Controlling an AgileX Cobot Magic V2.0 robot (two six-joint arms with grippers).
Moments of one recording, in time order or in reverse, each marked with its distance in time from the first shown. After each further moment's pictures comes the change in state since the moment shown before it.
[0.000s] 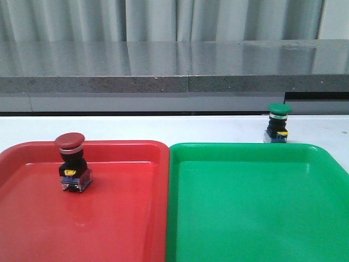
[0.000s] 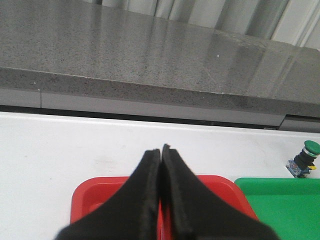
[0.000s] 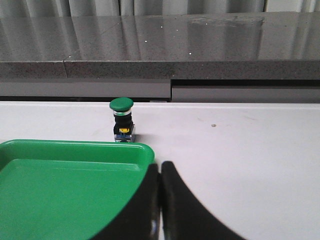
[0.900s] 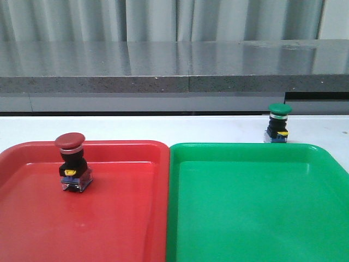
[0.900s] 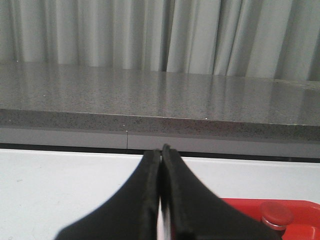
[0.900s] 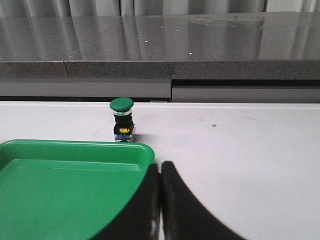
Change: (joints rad) left arm 0.240 -0.551 0.305 0.004 -0.002 0.177; right arm 0.000 0.000 0.000 0.000 0.000 0.000
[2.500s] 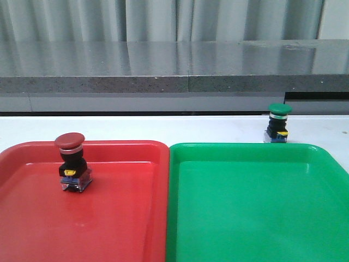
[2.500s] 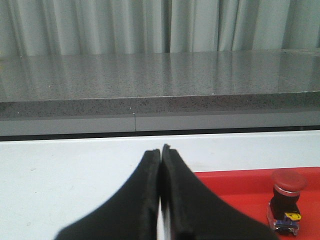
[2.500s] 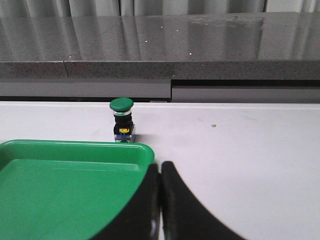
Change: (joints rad) left arm 0.004 -0.026 0.004 0.081 0.088 0.006; right arm 0.000 0.000 0.000 0.000 0.000 0.000
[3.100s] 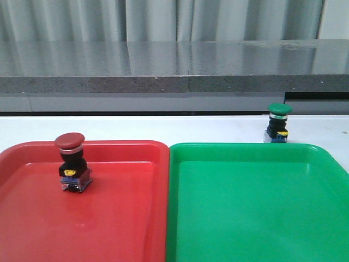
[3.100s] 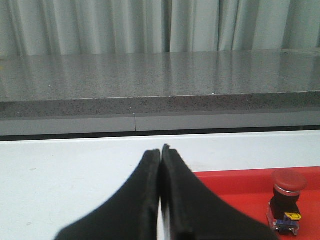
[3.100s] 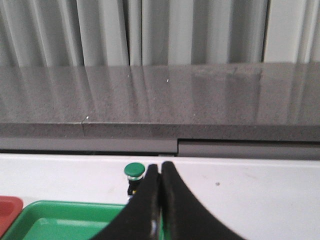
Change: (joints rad) left arm 0.000 0.000 0.000 0.000 0.000 0.000; right arm 0.000 0.109 -0.343 0.019 0.151 0.000
